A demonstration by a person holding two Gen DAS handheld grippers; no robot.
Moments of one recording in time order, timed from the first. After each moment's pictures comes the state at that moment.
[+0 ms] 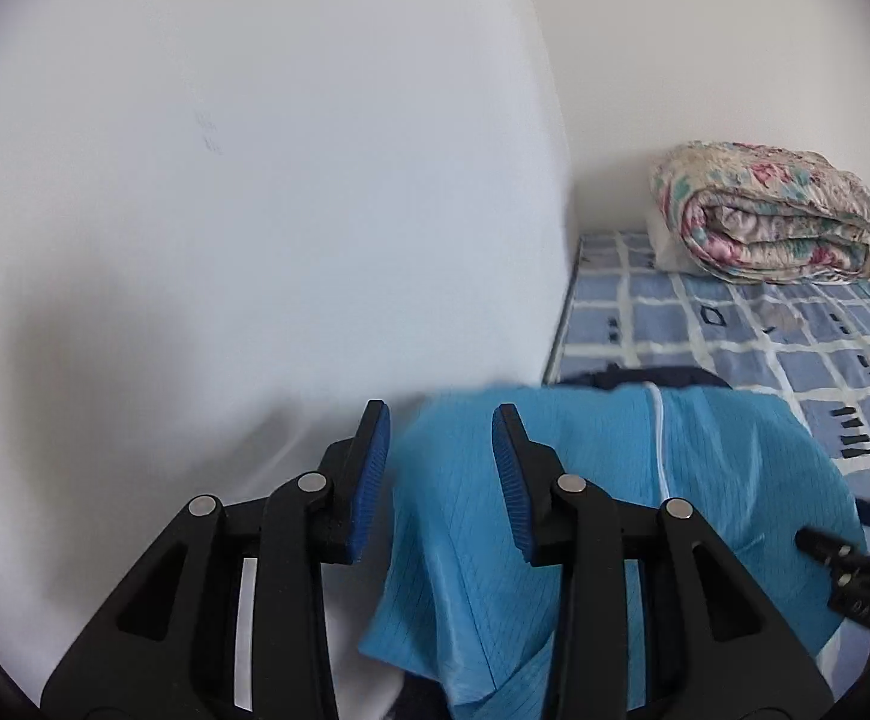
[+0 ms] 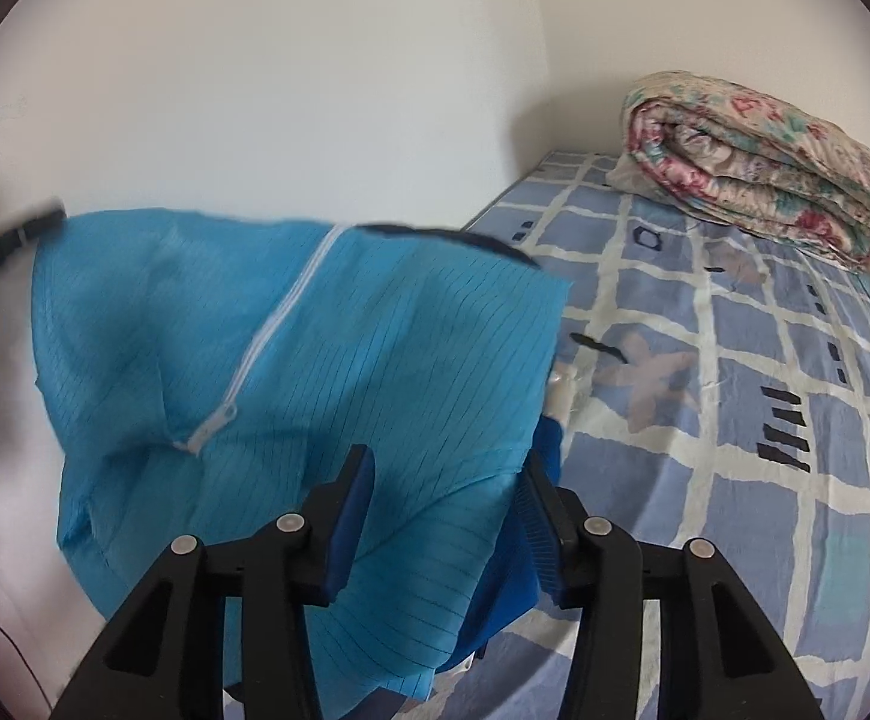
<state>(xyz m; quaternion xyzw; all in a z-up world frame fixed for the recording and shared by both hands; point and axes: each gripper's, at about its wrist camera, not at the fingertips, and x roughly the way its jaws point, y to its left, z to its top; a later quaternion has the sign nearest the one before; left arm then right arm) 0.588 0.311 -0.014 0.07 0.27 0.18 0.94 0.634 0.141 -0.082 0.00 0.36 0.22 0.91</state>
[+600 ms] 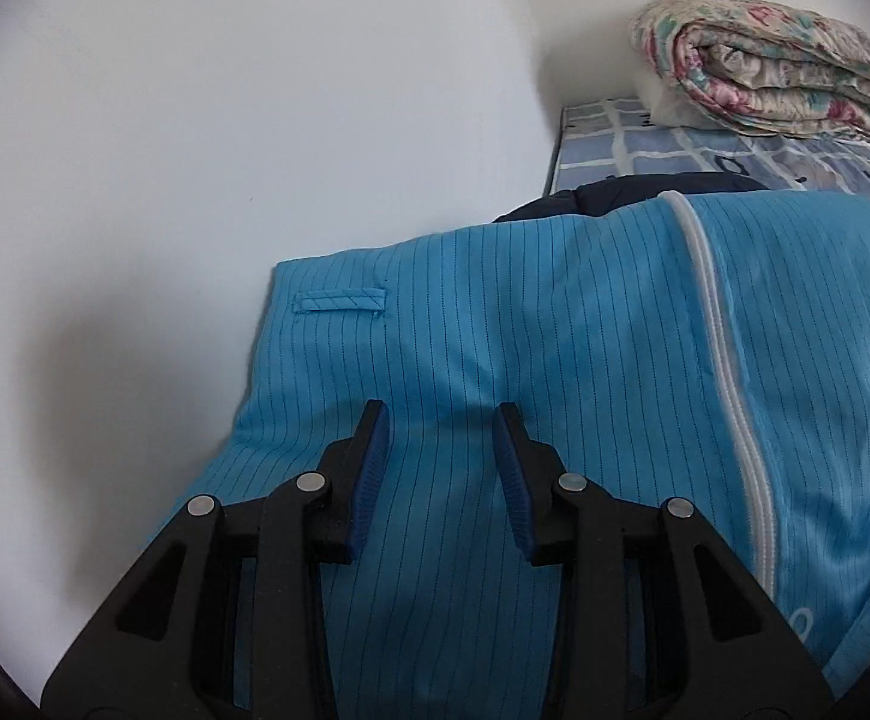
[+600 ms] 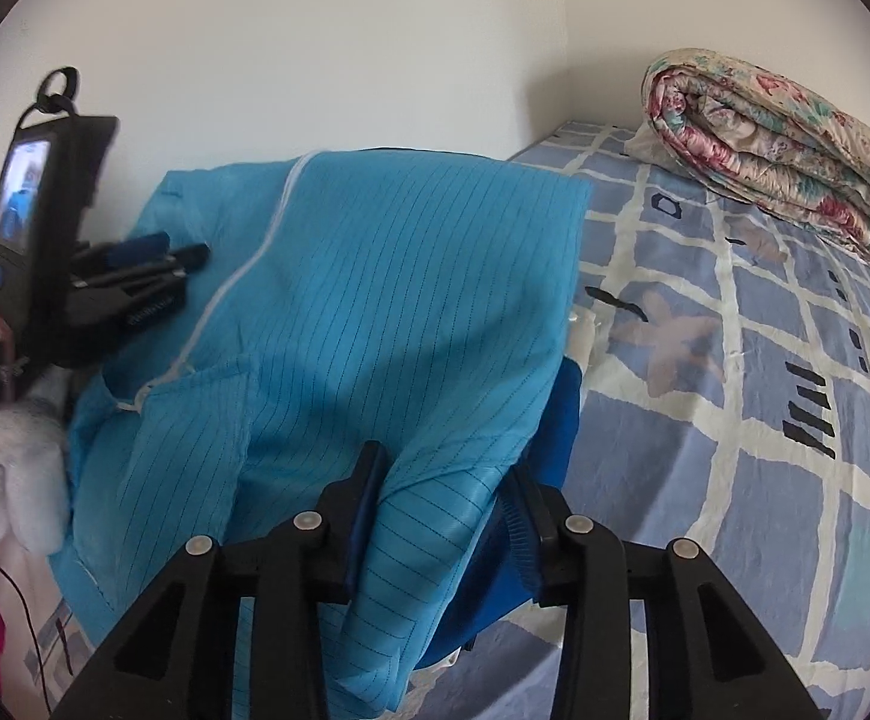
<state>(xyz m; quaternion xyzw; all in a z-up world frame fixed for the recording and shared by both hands) 0.675 0.302 -0.158 0.12 0.39 0.18 0.89 0.643 0.149 -0.127 -0.02 0.38 0.23 0.90</state>
